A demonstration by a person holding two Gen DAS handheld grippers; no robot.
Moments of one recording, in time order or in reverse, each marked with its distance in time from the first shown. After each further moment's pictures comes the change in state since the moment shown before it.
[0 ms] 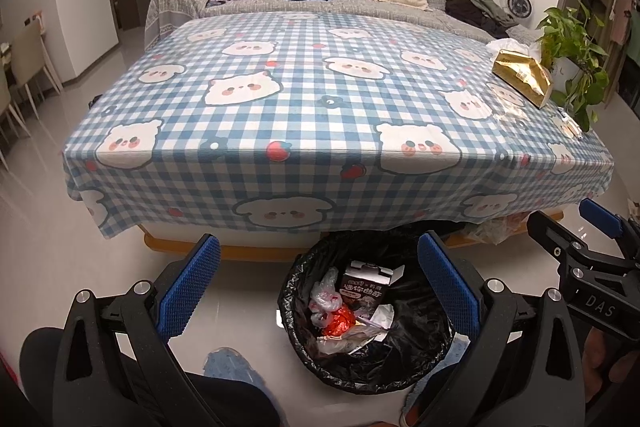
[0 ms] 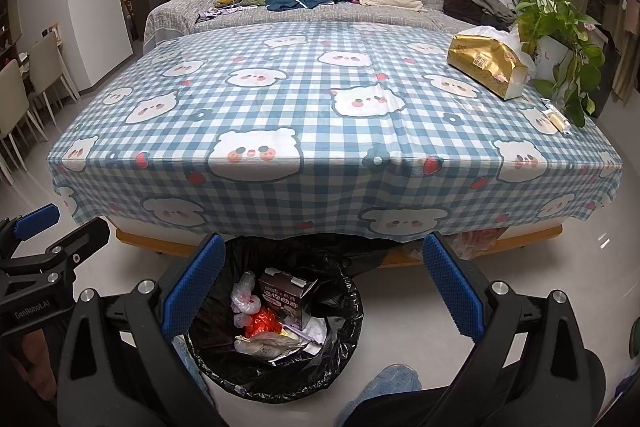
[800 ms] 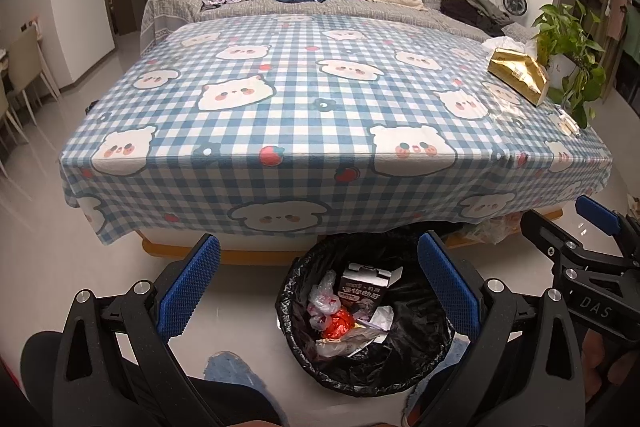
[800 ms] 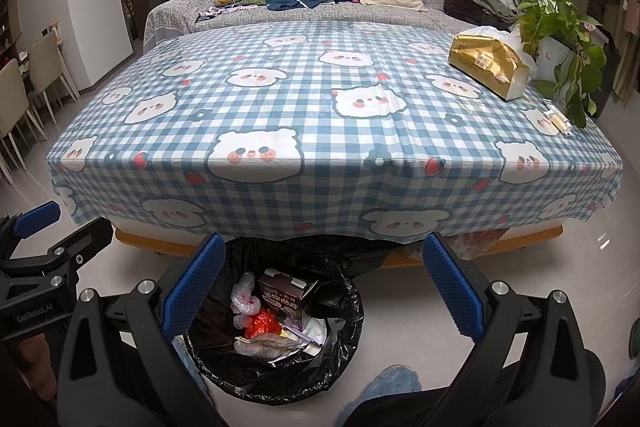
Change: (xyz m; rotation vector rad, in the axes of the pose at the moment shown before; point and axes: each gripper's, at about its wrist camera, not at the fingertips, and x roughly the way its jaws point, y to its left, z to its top) left arm 0.002 -0.004 0.002 0.010 -0.007 -0.017; right arm 0.001 0.001 0.001 0.000 0.000 0.000
